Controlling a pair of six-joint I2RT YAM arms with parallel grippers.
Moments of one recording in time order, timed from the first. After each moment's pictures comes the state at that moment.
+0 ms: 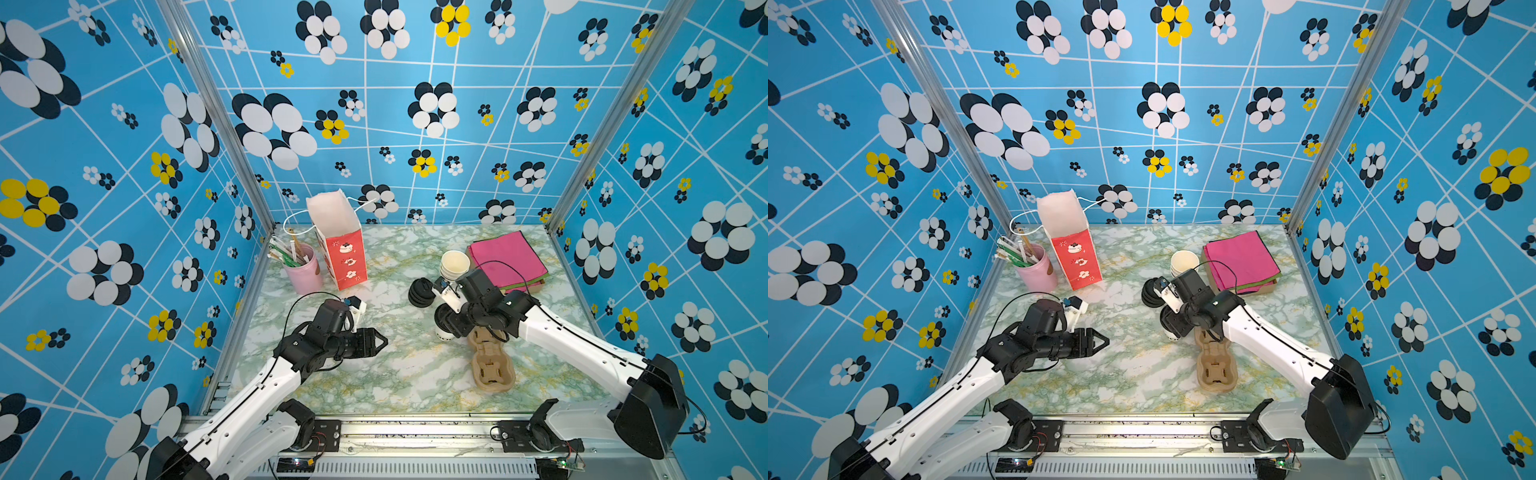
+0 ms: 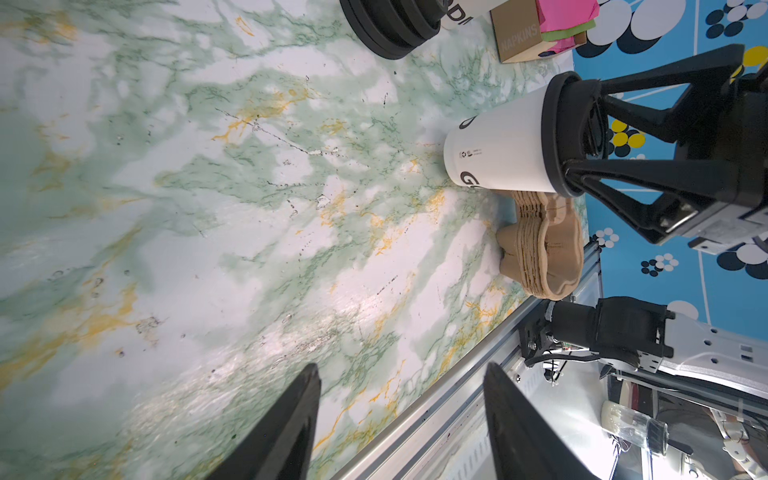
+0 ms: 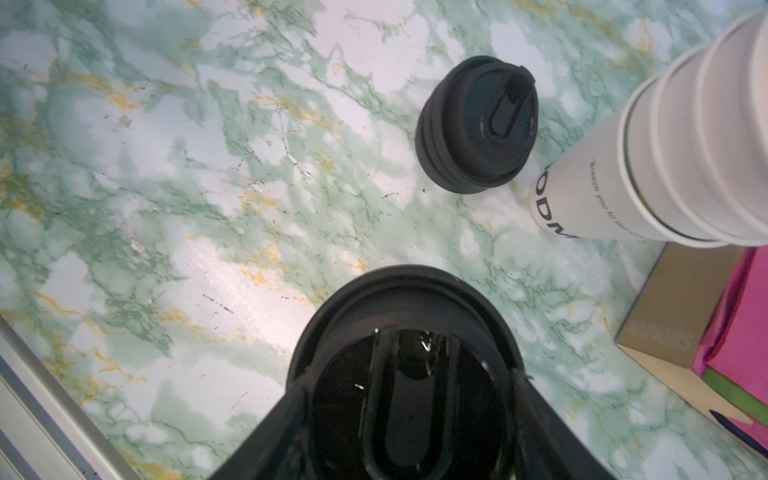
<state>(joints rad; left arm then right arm) -0.52 0.90 0.63 -0.54 0.44 -0.64 0.66 1.36 1.05 -0.69 0.01 -0.18</state>
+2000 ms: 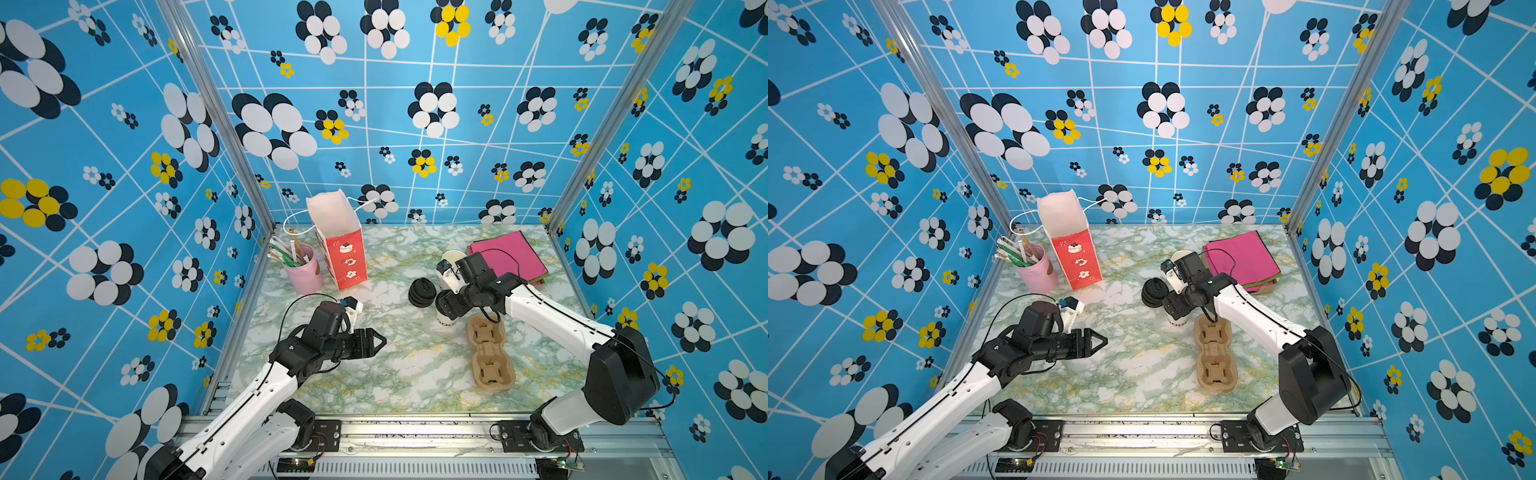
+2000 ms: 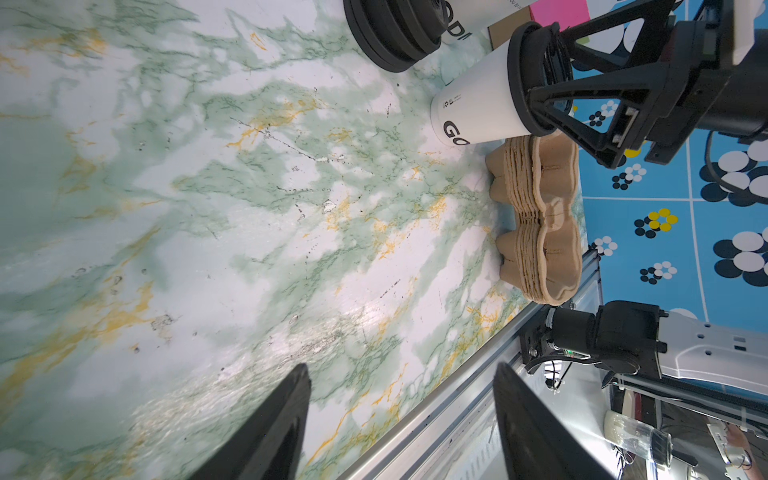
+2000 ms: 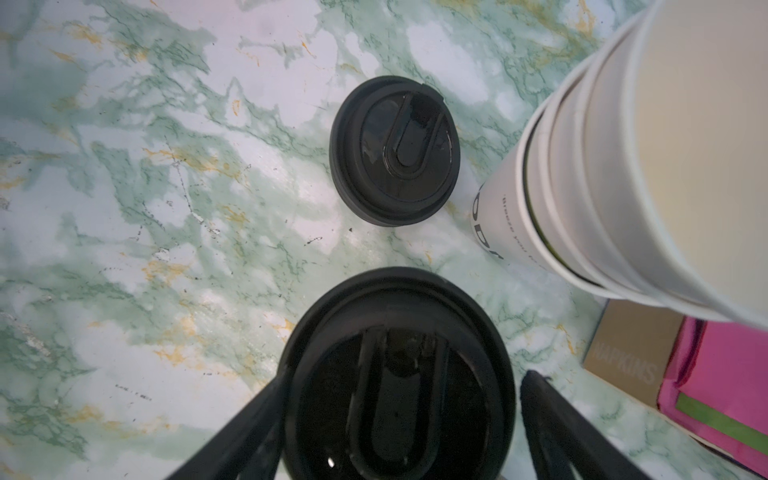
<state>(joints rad) -0.50 0.85 0.61 -0.54 0.43 -0.64 0.55 1.54 1.15 -0.63 0.00 -0.17</state>
